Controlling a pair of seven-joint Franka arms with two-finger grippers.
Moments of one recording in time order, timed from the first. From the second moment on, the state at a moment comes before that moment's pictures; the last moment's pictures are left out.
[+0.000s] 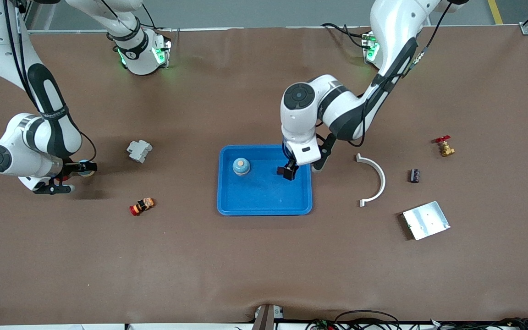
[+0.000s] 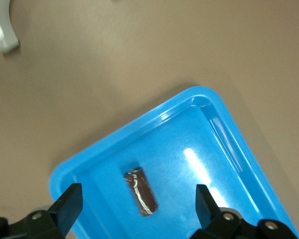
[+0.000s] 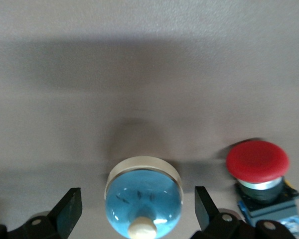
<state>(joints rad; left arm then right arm) -0.39 0.50 -0.37 -1.73 0.40 2.21 -1.92 -0.08 0.50 -0.20 -2.07 0.04 2.31 -0.31</state>
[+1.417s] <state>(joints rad) -0.26 0.49 -0.41 -1.69 0.32 2.13 -0.92 -0.05 0.50 -0.19 -1.85 0.14 2.04 -0.42</state>
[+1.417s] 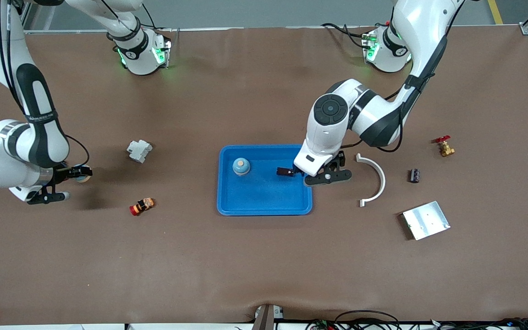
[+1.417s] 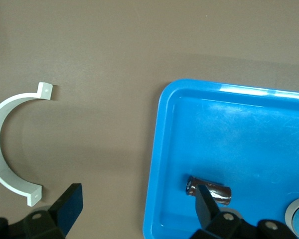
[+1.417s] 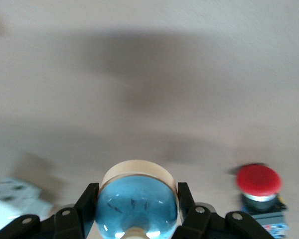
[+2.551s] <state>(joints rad) 0.05 0.36 -0.49 -1.98 0.33 2.31 -0.57 0.47 0.68 -0.06 -1.45 0.27 1.98 0.66</state>
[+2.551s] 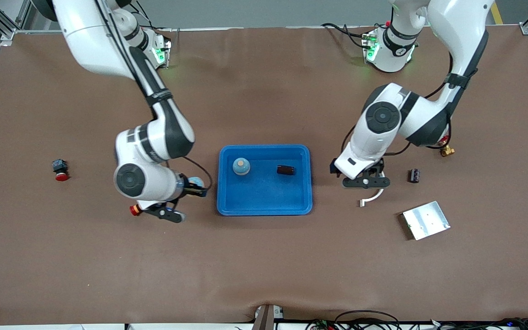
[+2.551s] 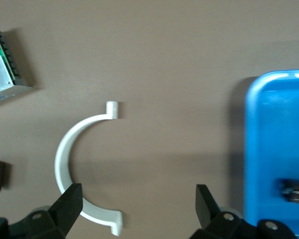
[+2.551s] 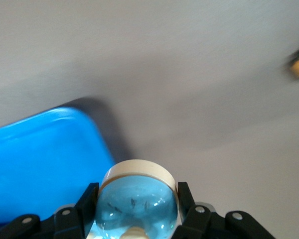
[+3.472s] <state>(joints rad) 0.41 0.23 -0.49 -2.31 0.33 2.63 -0.08 0.57 0.82 0.01 -1.41 0.27 2.16 0.88</state>
